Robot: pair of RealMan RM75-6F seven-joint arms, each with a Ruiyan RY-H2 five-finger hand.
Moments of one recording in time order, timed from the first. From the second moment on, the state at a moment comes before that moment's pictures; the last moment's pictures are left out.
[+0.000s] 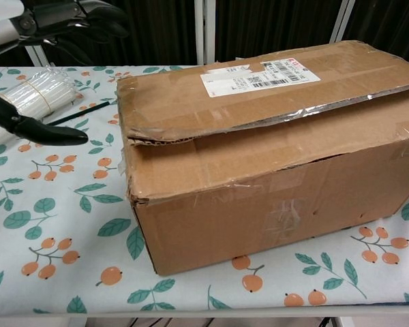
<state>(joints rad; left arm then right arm) -0.47 -1.33 -0.07 -1.78 1.77 1.23 0.00 0.01 -1.16 0.07 -1.47 -1.43 1.49 -0.07</state>
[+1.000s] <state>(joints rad) -0.57 -1.48 -0.07 -1.74 1.71 1.17 0.03 0.00 -1.16 0.07 -1.43 -1.42 1.47 -0.01</state>
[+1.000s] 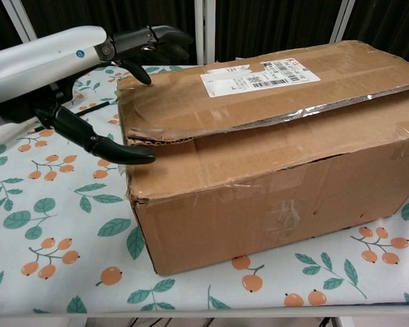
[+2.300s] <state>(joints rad) -0.57 -1.68 -0.27 -1.60 1.63 1.41 0.19 0.01 -1.16 0.07 -1.42 -1.43 1.47 0.03</state>
